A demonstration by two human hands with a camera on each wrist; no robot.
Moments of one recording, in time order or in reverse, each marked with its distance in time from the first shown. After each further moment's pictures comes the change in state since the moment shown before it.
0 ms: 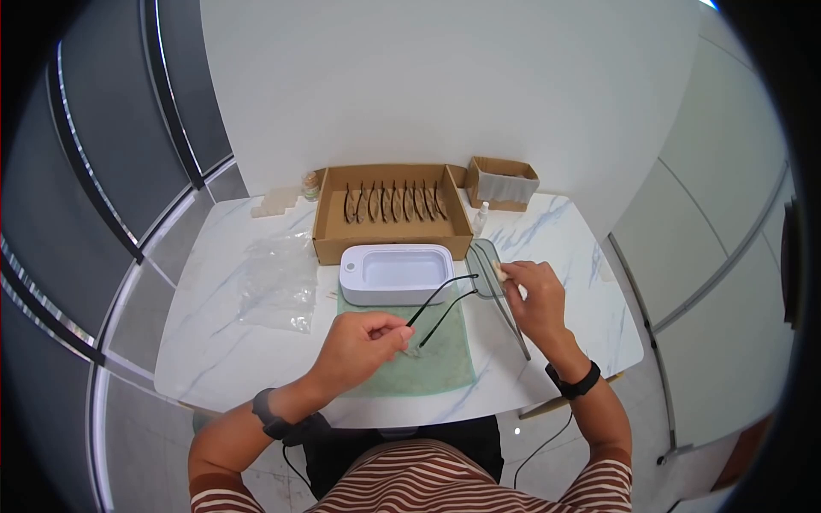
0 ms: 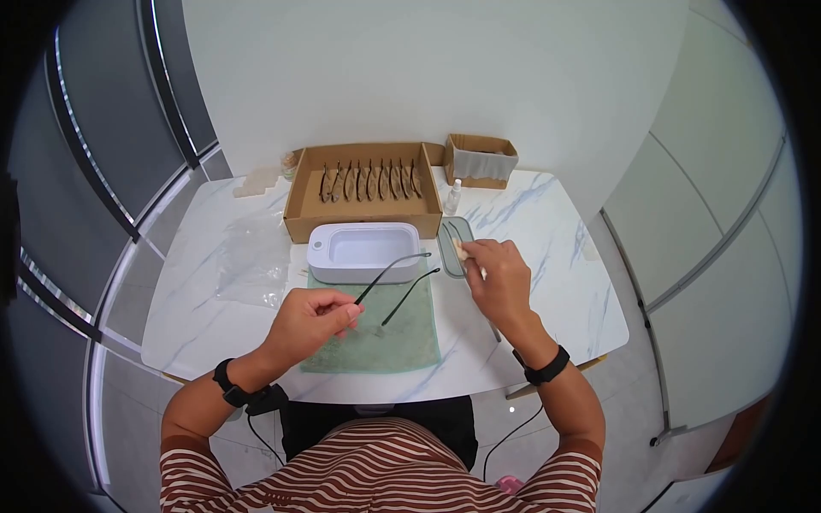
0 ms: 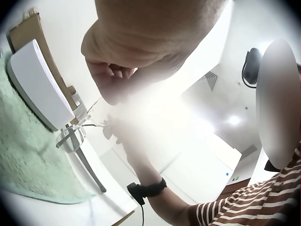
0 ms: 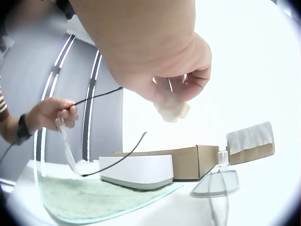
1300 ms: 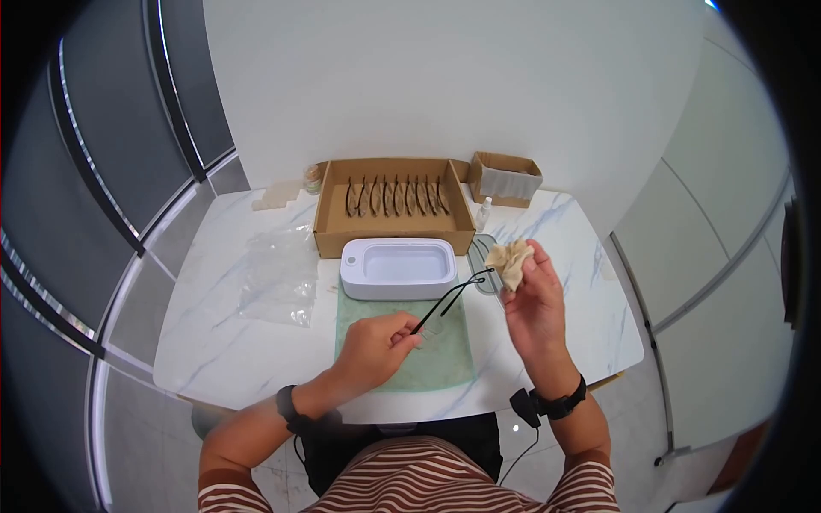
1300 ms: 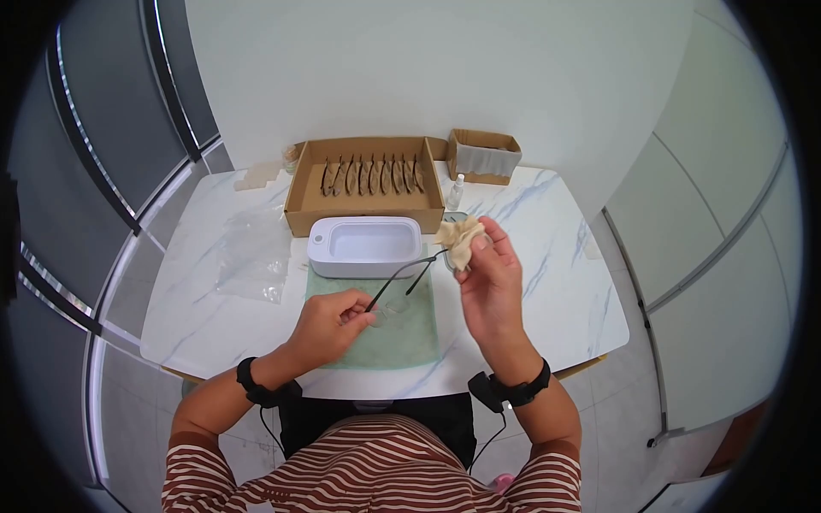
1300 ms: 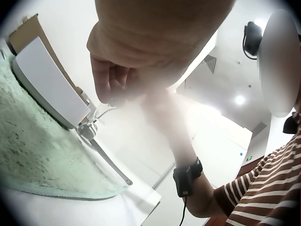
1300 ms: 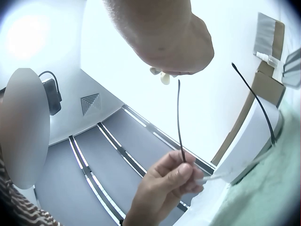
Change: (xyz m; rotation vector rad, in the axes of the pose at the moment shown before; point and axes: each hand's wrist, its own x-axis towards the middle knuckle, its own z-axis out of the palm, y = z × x) left_hand 0.007 -0.028 0.023 0.341 0.092 0.275; right_hand 0.016 -0.054 -0.017 1.785 0.285 0.877
